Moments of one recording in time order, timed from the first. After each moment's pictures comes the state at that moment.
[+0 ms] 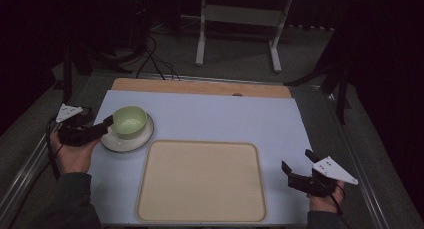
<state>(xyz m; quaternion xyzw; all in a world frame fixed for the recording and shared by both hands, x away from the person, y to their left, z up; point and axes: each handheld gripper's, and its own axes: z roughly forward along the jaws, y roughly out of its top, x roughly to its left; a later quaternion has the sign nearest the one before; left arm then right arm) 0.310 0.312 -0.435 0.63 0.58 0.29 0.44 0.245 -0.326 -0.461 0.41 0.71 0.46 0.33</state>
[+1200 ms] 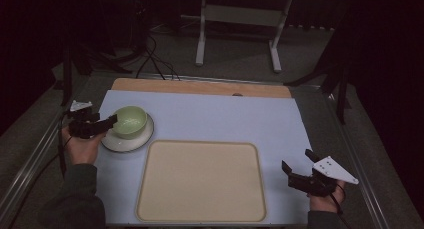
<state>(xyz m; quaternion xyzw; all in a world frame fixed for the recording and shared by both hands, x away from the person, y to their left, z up) 0.352 0.317 -0.465 0.63 0.62 0.25 0.38 0.245 -0.326 -0.461 0.41 0.71 0.46 0.33</state>
